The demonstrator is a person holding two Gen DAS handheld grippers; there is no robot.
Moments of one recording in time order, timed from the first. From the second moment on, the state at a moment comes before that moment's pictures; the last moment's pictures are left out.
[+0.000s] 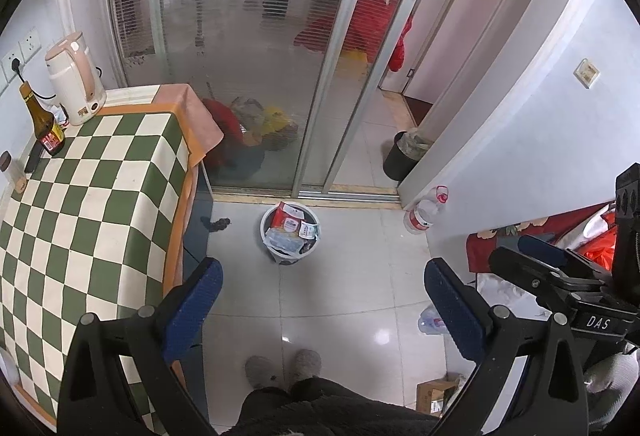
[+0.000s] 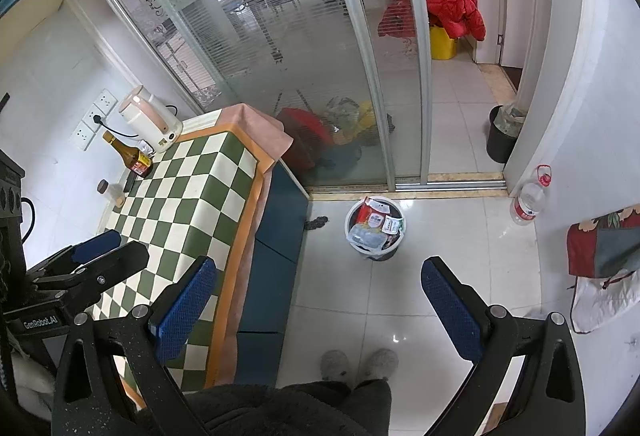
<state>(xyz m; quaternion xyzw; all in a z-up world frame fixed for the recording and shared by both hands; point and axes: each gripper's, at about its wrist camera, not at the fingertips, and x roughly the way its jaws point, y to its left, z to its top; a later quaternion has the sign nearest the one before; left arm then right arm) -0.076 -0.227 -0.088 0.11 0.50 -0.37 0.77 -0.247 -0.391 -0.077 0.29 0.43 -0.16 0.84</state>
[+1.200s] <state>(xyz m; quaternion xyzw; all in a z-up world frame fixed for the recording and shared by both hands) -0.075 -0.233 -0.090 0.10 0.51 -0.38 0.77 -0.246 -0.380 -0.084 0.30 0.43 -0.15 0.84</state>
